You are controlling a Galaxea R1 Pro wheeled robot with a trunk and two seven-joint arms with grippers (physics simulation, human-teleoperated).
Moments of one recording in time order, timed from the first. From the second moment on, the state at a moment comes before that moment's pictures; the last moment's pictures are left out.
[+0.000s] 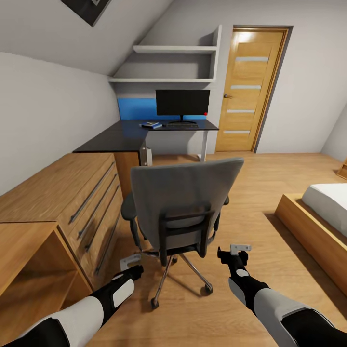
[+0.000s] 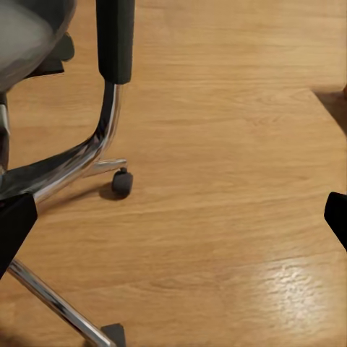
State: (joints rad) left arm -0.75 -0.05 -0.76 -0.24 1.08 -0.06 0.34; right arm -0.81 0.01 0.27 -0.10 -0.21 -0.34 -0.24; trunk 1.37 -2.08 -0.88
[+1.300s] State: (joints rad) left arm -0.75 -0.05 -0.76 -0.24 1.08 -0.06 0.34; right arm -0.81 0.01 0.27 -0.10 -0.21 -0.40 -0.23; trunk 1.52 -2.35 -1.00
